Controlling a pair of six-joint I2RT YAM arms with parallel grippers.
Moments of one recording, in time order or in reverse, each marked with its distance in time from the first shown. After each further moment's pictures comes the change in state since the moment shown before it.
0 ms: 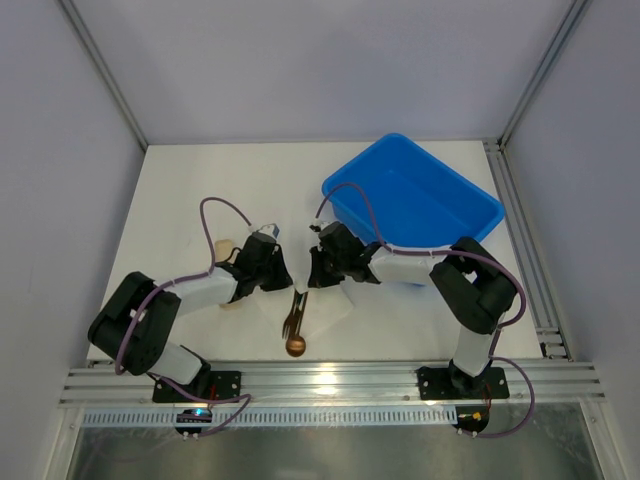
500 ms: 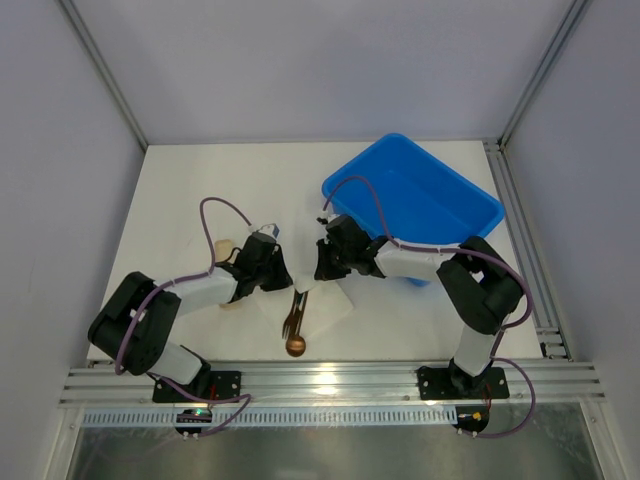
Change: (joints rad) left arm 0.000 0.000 0.000 0.001 0.001 -0.002; right arm -0.051 -0.026 0.011 -0.043 0.011 -0.036
